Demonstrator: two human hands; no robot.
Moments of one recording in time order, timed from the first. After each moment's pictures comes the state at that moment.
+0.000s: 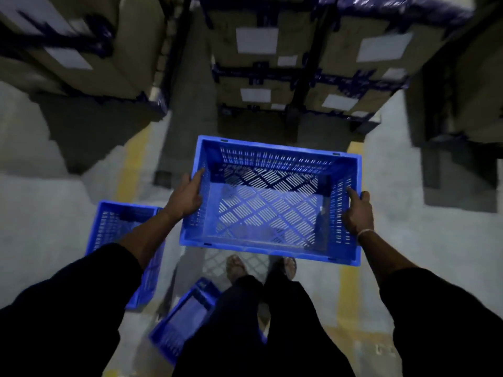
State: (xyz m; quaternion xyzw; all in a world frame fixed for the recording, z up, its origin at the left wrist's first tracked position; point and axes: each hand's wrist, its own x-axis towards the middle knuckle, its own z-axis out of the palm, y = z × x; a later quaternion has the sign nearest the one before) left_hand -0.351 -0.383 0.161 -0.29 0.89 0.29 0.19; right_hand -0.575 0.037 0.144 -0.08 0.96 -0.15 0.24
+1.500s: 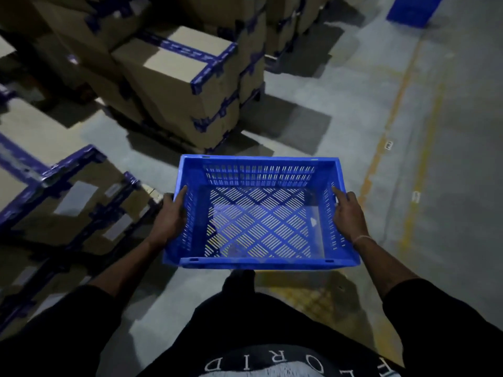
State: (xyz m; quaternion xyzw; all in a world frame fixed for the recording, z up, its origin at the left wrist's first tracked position) left_hand -0.756 0.121 0.308 0.26 0.93 0.22 0.13; right_hand -0.501 0.547 0.293 0.35 0.91 -0.22 -0.05
